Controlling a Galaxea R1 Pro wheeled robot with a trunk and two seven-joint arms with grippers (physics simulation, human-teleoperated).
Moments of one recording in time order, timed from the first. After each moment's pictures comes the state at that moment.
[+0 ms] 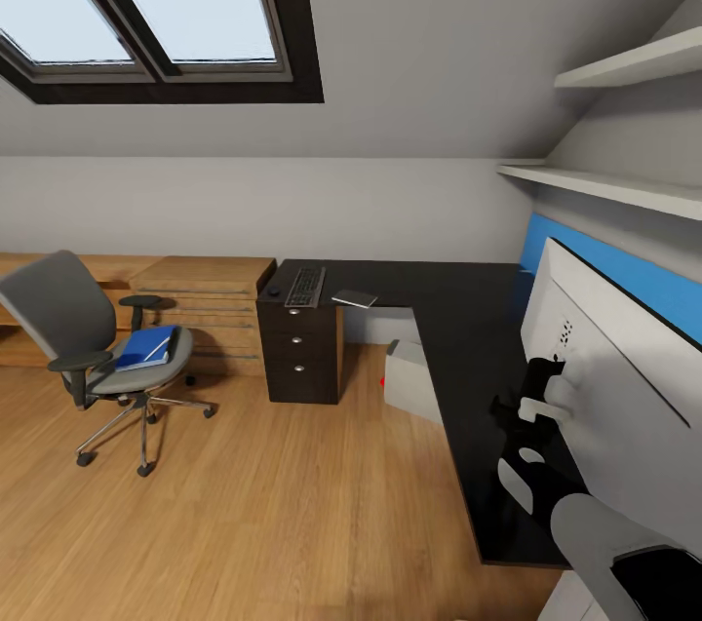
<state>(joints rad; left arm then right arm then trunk) 0.00 0.00 -0.13 -0.31 0.31 -0.42 0.21 -0.81 -0.12 0.24 -0.21 -0.39 -0.40 -0.36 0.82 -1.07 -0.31</state>
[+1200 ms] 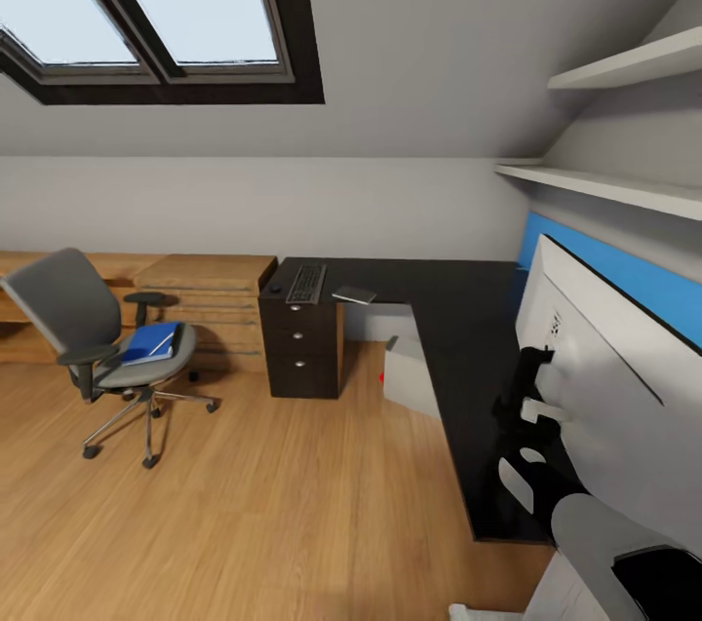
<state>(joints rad) 0.00 0.00 -0.13 -0.31 0.31 -0.42 0.21 -0.81 -0.12 0.23 -0.21 -0.39 -0.39 -0.37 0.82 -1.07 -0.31</state>
